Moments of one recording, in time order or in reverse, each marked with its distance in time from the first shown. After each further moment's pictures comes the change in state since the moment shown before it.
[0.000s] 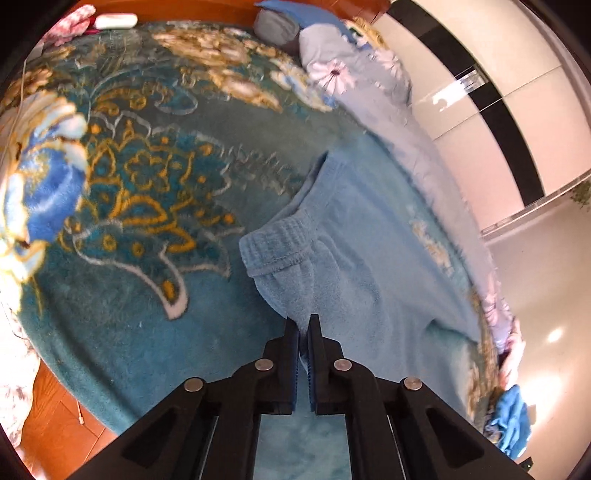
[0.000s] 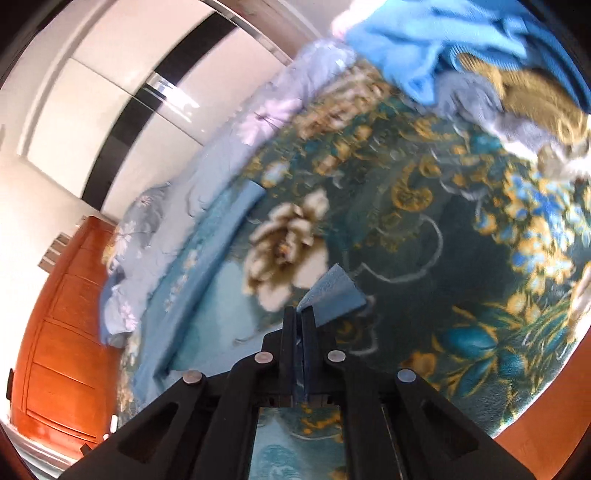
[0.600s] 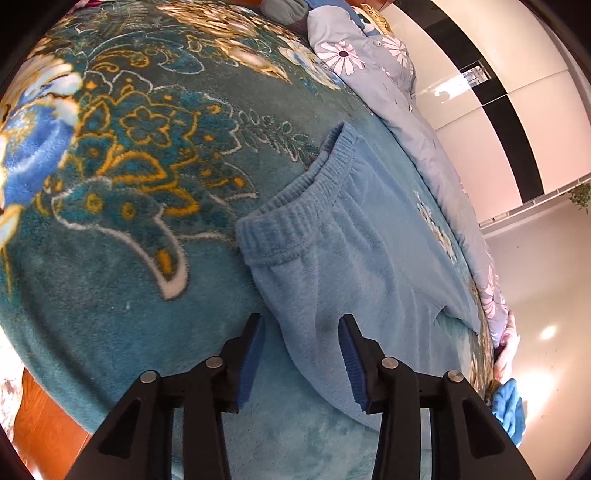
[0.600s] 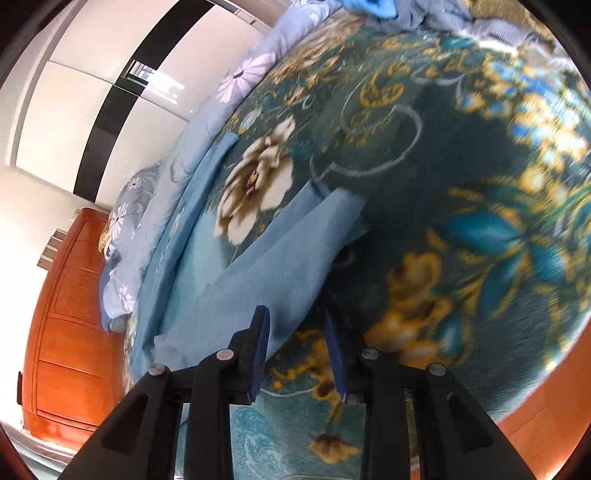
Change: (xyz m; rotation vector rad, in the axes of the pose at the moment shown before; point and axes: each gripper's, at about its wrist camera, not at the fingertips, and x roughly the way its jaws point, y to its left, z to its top) left arm 0.011 0.019 -0.011 -0.016 0.041 -0.027; right arm 0.028 -0.022 -0.053 0.066 0.090 0.042
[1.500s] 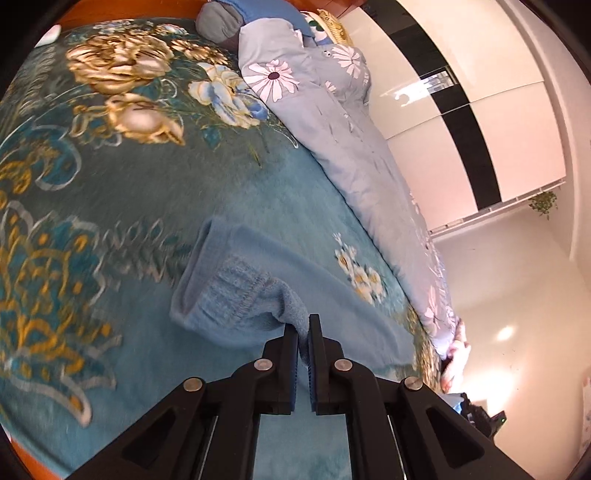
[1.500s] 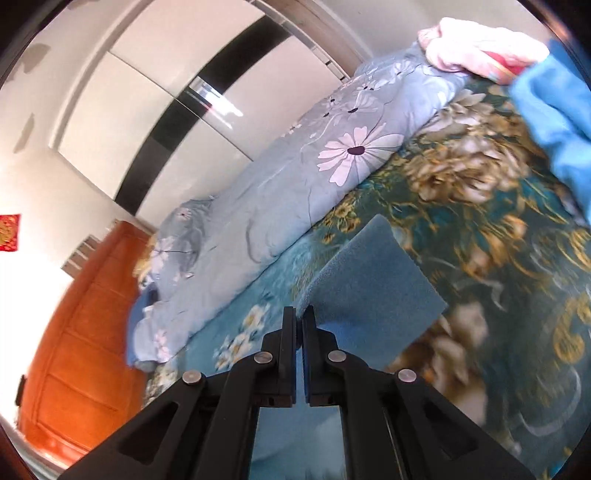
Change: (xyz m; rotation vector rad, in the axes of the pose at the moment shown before) left arm -0.005 -0.088 0.112 0.008 0.015 -0.181; right arm 0.053 0.177 0.159 -0.182 -0.172 0.089
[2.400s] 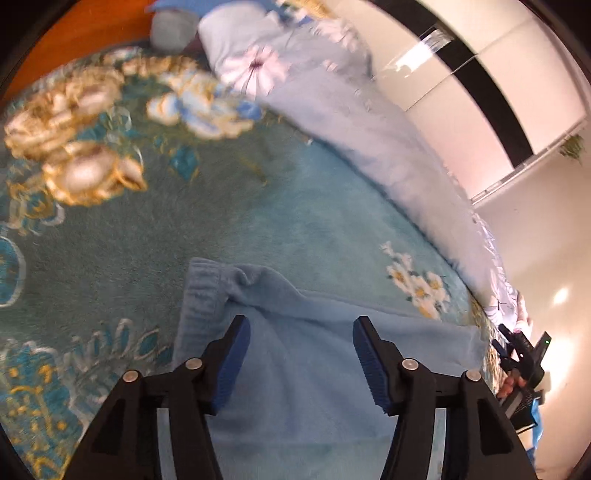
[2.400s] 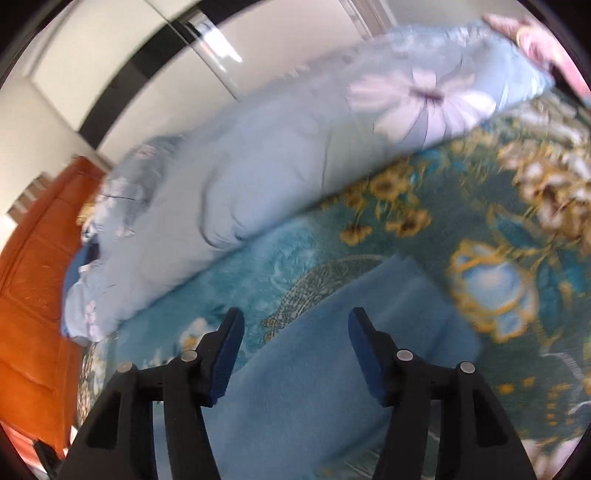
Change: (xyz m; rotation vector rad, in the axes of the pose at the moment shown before) left arm 0.081 -0.012 0.040 0.211 -0.003 0.197; right arm 0.183 0.019 0.034 -0.175 0.136 -0.123
